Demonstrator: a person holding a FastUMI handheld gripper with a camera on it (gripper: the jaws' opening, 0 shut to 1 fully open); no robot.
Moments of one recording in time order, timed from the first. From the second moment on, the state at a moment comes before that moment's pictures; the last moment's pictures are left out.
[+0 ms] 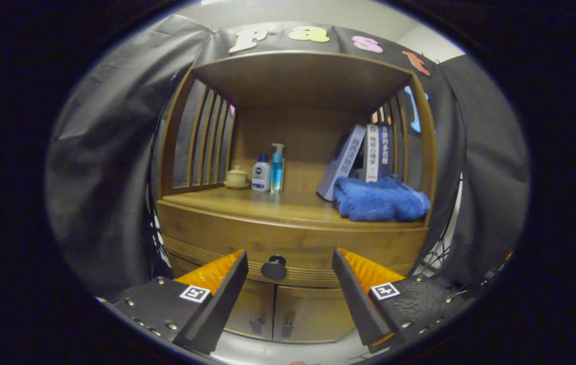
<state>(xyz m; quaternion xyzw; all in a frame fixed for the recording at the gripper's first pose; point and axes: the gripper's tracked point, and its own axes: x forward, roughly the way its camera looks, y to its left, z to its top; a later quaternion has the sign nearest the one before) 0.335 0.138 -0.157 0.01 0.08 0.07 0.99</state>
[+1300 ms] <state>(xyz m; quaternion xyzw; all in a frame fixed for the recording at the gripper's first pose) 0.281 0.157 -0.206 0.09 0.17 0.05 0.98</state>
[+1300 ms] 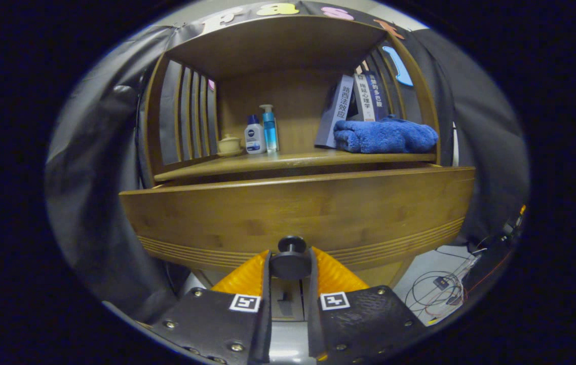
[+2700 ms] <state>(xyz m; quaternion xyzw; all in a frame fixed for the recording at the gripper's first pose) 0.313 0.166 -0.130 0.06 0.31 0.15 0.94</state>
